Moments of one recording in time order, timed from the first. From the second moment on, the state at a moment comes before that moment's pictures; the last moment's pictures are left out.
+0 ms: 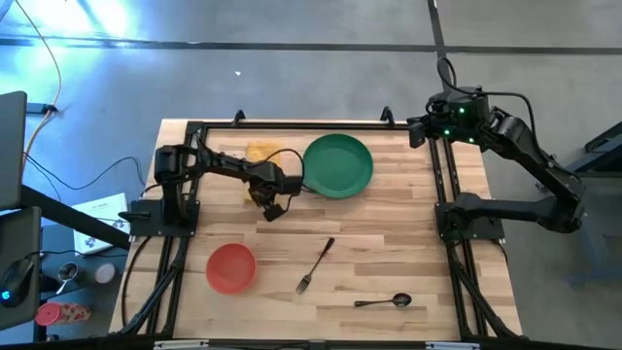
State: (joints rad) left arm 0.29 1.90 1.13 -1.01 -0.20 -0.48; right arm -0.64 0.93 1.24 -0.89 0.07 0.35
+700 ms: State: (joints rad) left arm 0.29 1.28 1.13 -0.91 -0.37 -0.71; right arm -0.61 1.23 0.73 -0.61 0.11 0.47
